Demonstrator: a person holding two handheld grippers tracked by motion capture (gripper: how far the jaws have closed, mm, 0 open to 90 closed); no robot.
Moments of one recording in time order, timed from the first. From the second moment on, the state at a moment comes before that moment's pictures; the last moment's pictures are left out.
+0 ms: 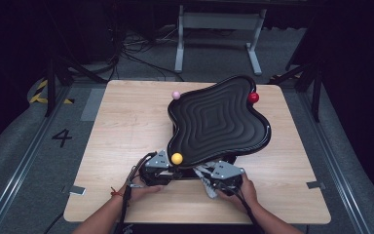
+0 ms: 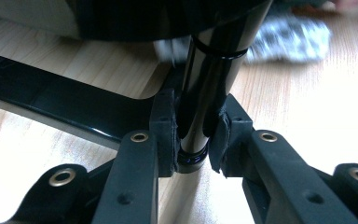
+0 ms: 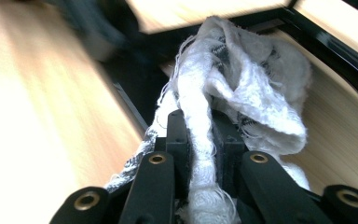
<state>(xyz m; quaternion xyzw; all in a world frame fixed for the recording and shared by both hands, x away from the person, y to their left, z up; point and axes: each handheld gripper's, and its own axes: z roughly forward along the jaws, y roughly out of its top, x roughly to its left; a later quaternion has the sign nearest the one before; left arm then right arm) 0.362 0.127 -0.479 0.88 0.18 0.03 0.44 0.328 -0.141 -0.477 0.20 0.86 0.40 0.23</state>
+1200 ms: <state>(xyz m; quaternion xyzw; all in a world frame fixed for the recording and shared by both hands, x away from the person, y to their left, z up) 0.362 0.127 -0.479 0.88 0.18 0.03 0.44 0.361 -0.207 -0.477 0.26 0.84 0.39 0.26</state>
